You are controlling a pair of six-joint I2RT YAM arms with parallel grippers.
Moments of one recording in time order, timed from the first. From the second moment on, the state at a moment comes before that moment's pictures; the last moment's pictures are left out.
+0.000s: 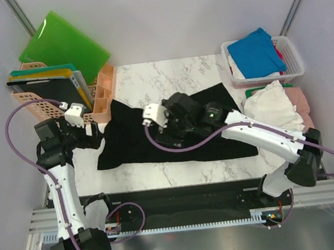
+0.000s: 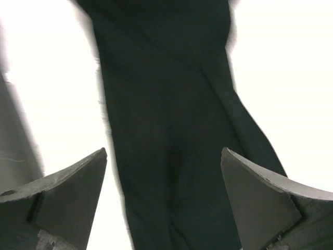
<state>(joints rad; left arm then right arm) 0.38 0.84 0.89 -0.68 0.51 0.42 1.02 1.57 1.58 -0.74 -0.02 -0.40</state>
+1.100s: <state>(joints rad) -0.32 1.41 0.96 -0.60 0.16 0.44 0.12 1.13 0.83 -0.45 0.23 -0.46</state>
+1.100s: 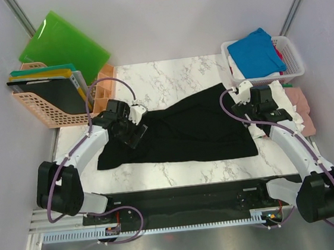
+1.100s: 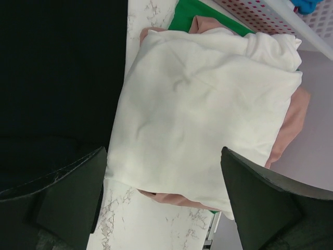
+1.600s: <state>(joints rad) -0.34 1.56 0.94 -0.51 0.03 0.45 0.11 1.05 0.86 -0.46 0.13 -0.45</state>
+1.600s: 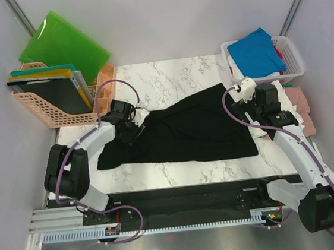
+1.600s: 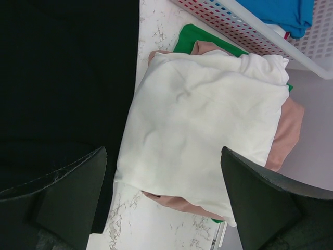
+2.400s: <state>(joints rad) -0.36 1.53 0.99 -0.51 -0.03 0.45 0.09 1.06 0.86 -0.47 0.11 -0.45</state>
